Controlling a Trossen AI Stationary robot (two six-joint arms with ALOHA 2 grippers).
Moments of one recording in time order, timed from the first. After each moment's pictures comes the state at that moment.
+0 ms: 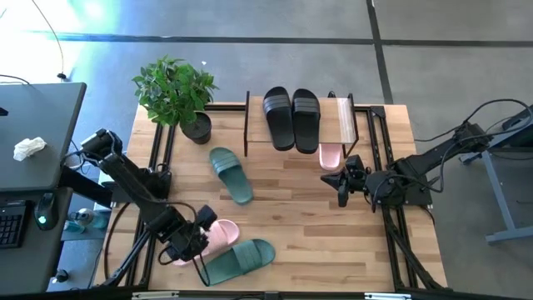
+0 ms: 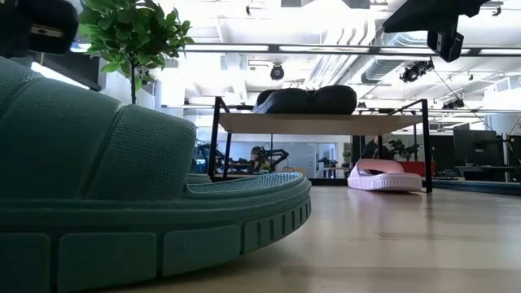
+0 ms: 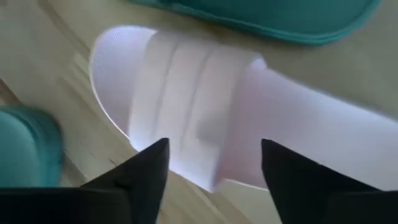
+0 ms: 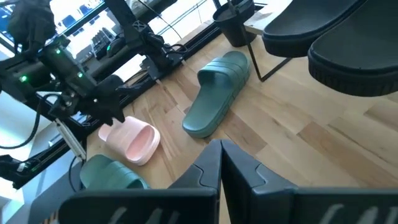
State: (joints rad) left arm -0.69 1.47 0.92 -0.78 -0.21 0.01; right arm 0.47 0.85 0.65 -0.27 0.64 0.83
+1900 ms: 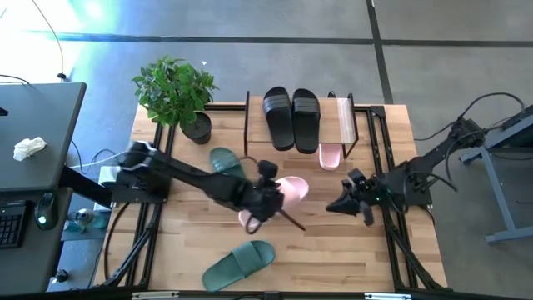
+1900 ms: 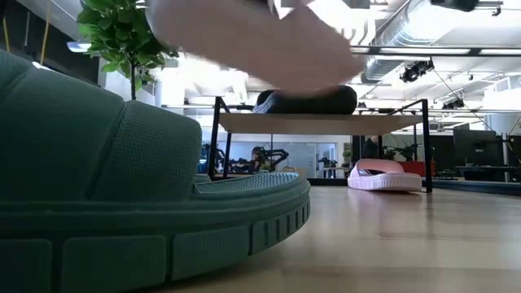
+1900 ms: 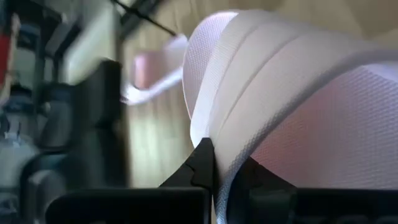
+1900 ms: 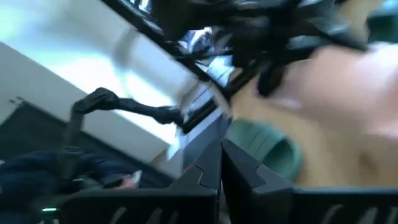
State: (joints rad) left arm -0.20 1.85 1.54 -0.64 -0.66 0.31; right arm 0.59 0.82 0.65 0.04 0.28 0.91
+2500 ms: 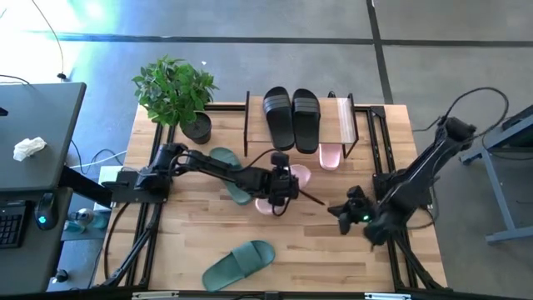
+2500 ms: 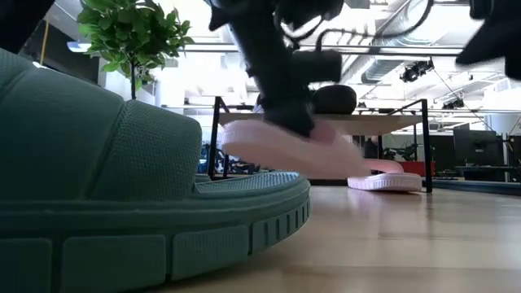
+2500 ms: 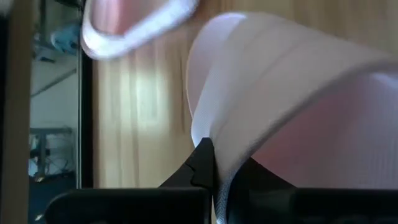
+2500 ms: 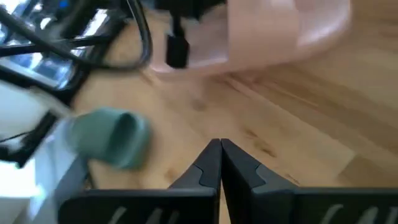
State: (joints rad) left arm -0.01 2.13 1.59 -0.51 -0.66 0.28; right arm 0.84 1.14 0.65 -0.46 0.80 1.57
